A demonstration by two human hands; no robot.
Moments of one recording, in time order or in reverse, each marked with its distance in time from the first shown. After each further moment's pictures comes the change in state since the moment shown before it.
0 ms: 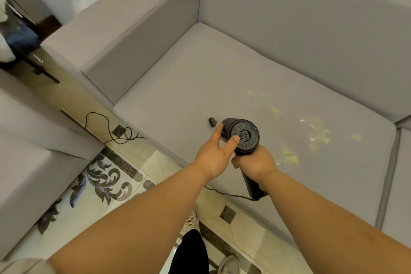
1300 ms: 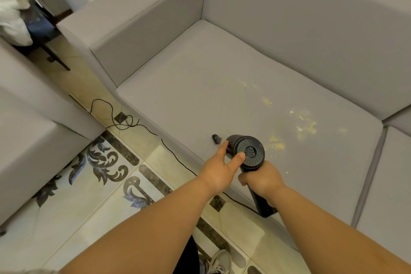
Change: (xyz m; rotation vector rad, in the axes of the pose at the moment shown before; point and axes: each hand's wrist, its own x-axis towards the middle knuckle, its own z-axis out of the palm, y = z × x) left_hand -0.086 -0.045 0.089 -0.020 -0.042 -0.043; right_hand -0.070 0.100 -0.036 -0.143 -0.064 0.019
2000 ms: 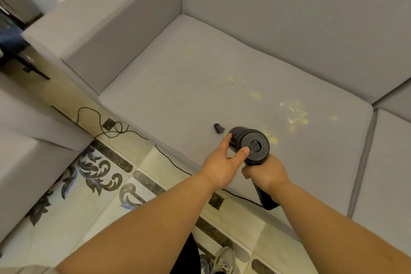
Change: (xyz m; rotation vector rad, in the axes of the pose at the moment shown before) left_hand 0.032 0.025 0.015 0.070 -0.072 0.013; right_hand 0.022 0.008 -0.026 0.083 0.114 0.028
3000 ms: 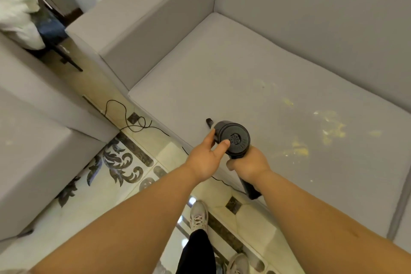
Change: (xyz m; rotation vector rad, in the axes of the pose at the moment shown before) left_hand 0.002 -0.021 -0.104 0.061 0.164 -0.073; right_hand 0.024 -0.078 0.082 -0.052 -0.175 -0.121
